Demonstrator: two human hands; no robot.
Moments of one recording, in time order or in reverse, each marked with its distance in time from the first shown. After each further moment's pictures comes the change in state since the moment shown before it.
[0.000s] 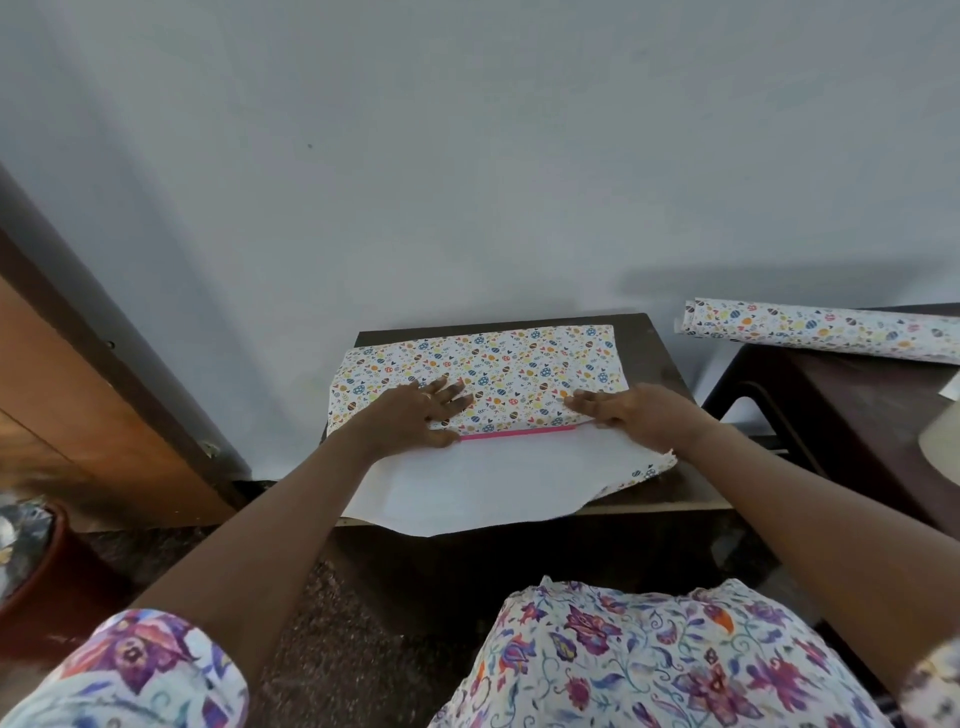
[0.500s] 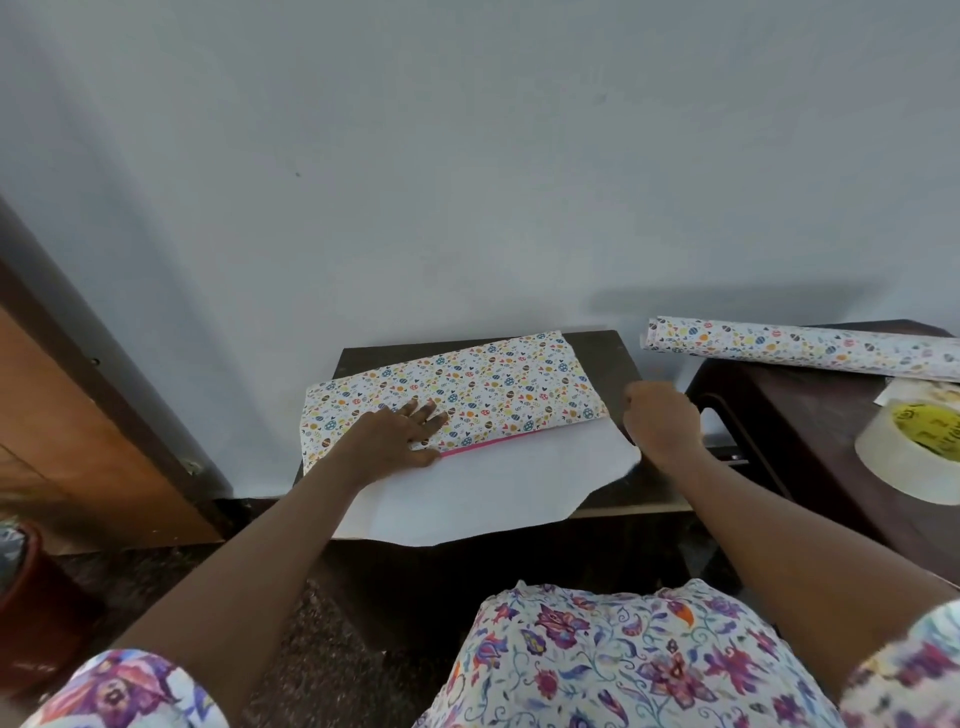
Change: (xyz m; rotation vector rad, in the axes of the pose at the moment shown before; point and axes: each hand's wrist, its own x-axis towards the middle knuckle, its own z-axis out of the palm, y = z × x) left_hand -0.015 0.020 0.002 0.148 0.030 -0.120; right_hand -0.030 -0.013 -0.010 -0.026 0.333 0.707
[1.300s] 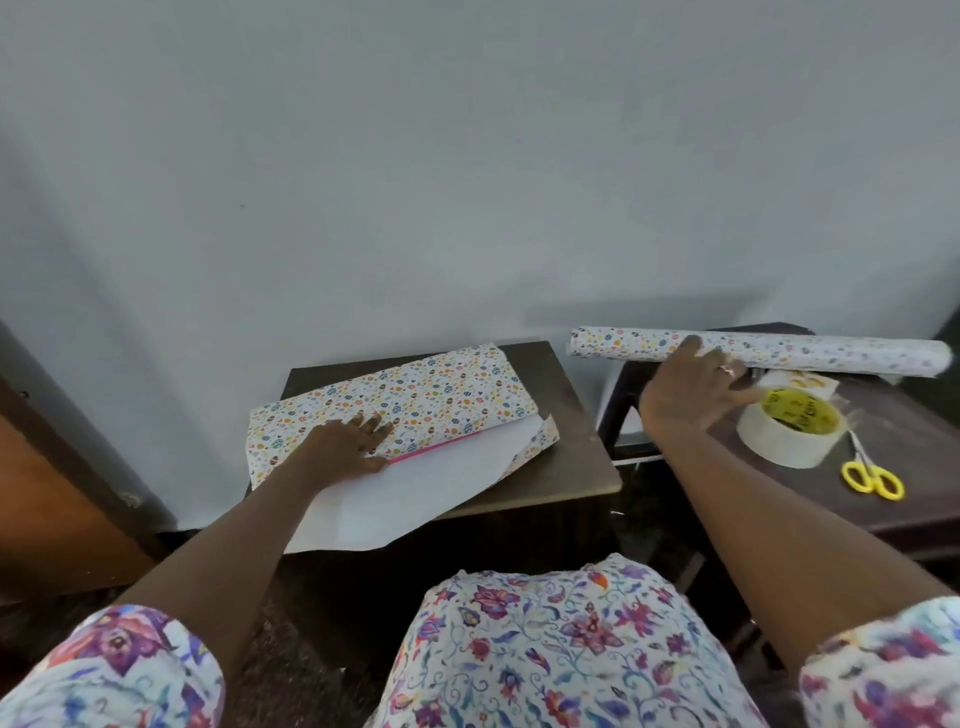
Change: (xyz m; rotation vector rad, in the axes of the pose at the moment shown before) left_hand 0.002 0.008 -0.007 0.167 -0.113 -0.044; right_hand -0.027 0.052 -0.068 0.093 0.244 0.741
